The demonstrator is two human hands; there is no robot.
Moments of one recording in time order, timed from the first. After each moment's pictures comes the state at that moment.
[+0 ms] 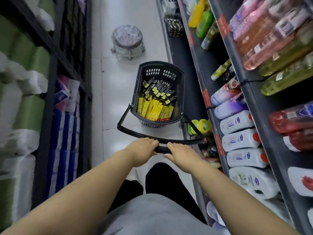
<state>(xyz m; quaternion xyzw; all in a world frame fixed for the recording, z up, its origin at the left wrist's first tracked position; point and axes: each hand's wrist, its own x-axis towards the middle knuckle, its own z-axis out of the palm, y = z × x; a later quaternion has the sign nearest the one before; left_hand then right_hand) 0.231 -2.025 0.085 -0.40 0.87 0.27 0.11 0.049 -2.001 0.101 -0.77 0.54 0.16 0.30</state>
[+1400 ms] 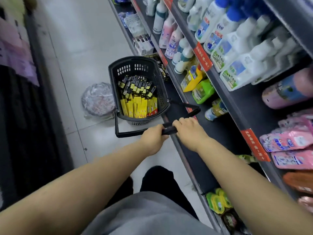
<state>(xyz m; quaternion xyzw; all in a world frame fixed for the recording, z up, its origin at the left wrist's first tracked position) 0.202 -2.735 0.111 -0.49 0.74 0.45 0.02 0.050 -2.707 0.125 -0.74 0.63 0.20 0.11</state>
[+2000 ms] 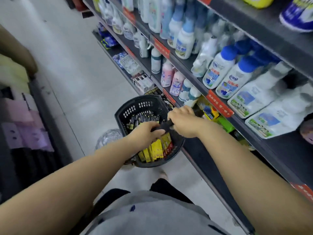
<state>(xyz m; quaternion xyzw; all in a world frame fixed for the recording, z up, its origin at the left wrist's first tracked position) 0.220 -3.022 0.176 -0.44 0.73 0.53 0.04 0.049 -2.984 0.172 -0.68 0.69 0.09 0.23</state>
